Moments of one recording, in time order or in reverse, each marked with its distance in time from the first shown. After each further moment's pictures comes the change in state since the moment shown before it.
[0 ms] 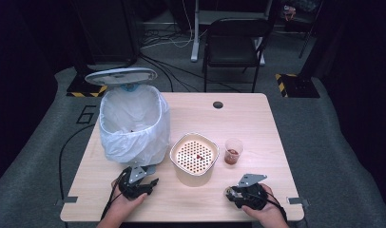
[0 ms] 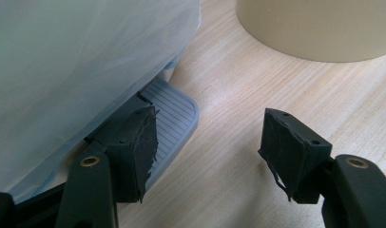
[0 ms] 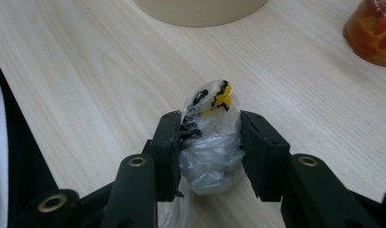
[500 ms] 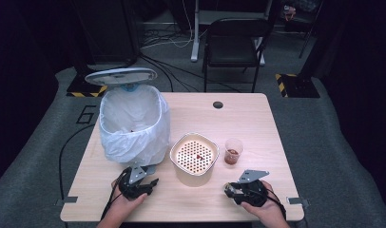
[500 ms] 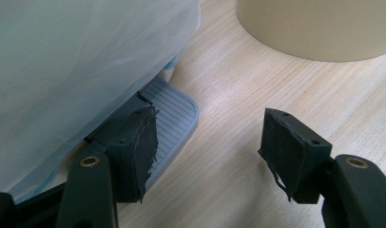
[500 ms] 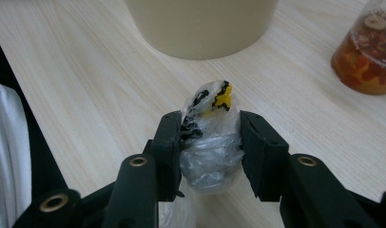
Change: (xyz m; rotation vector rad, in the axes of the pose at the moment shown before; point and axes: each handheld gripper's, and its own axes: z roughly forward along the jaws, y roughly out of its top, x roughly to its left) left arm 0.000 0.000 0.000 -0.002 0.004 0.015; right arm -0.001 0.015 -0.010 -0.047 0.020 0.011
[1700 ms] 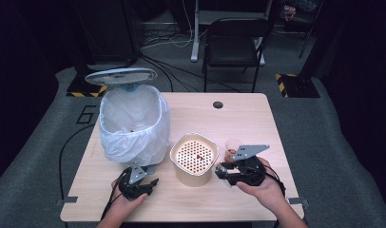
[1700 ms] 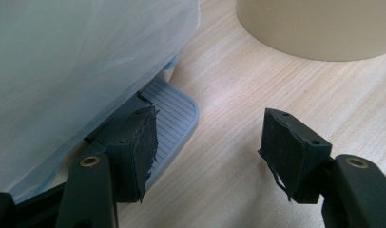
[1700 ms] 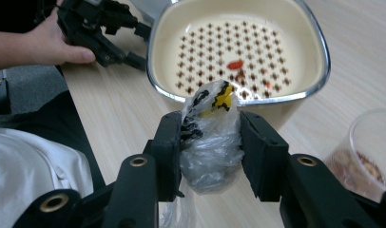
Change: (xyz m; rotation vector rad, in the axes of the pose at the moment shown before) left arm -0.001 0.000 0.000 -0.003 0.004 0.002; right arm 0.012 0.099 -0.051 -0.085 0.087 -0.060
